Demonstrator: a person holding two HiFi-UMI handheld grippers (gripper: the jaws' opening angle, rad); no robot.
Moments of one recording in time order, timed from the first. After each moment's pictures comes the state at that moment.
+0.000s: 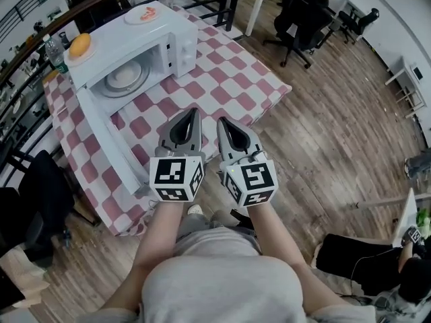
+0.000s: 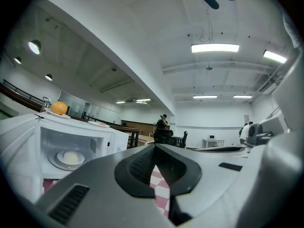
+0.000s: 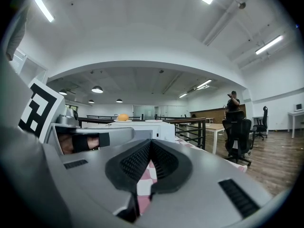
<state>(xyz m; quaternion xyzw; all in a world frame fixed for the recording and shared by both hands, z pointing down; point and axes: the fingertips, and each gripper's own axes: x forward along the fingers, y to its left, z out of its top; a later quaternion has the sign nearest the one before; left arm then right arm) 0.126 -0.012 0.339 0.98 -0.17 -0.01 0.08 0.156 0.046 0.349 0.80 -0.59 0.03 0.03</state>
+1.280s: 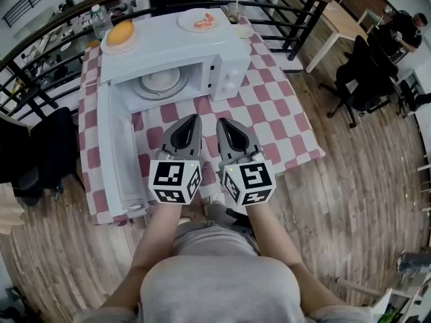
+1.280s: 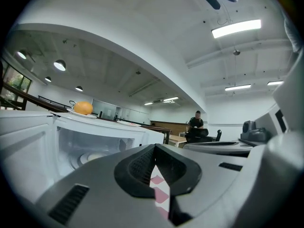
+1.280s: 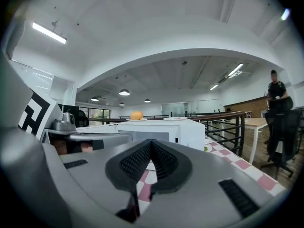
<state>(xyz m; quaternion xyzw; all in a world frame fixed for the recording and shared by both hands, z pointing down) 0.168 -0.139 0.373 0.93 -0.35 0.00 0.09 0.220 -0.107 0.372 0.66 -0.75 0.04 0.03</state>
